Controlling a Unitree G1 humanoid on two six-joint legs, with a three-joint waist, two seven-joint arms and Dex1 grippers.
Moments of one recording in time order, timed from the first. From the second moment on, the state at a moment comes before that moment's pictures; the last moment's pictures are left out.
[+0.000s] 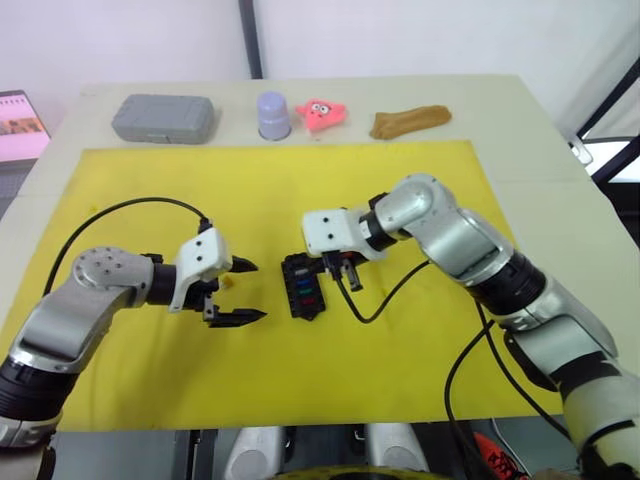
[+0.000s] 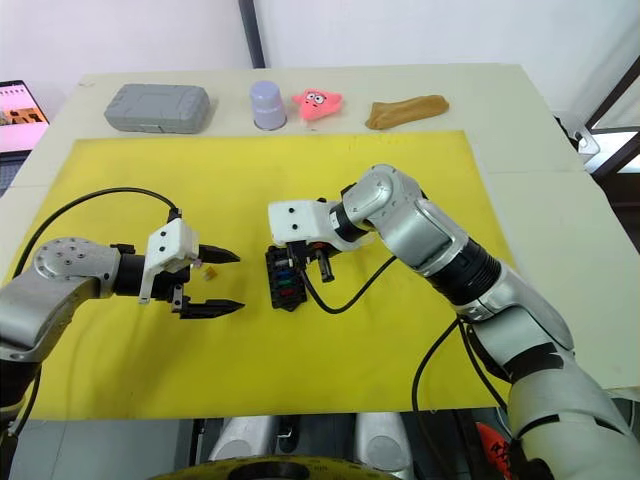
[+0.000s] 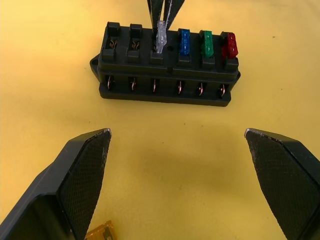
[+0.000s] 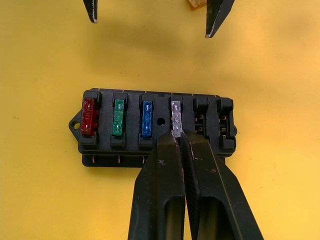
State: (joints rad) left arm -0.28 0.91 -0.07 -0.33 -0.42 0.57 -1.15; right arm -0.98 -0.55 0.63 -0.08 0.01 0.59 1.27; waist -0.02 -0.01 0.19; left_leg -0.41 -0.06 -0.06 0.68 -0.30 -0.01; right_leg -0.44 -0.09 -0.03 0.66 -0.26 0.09
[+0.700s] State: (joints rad) left arm -0.28 0.91 -0.07 -0.33 -0.42 0.58 -1.15; right arm -0.98 -0.54 0.62 -0.07 0.01 0.61 1.28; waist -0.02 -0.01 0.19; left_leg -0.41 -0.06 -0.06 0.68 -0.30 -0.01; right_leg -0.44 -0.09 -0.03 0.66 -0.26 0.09
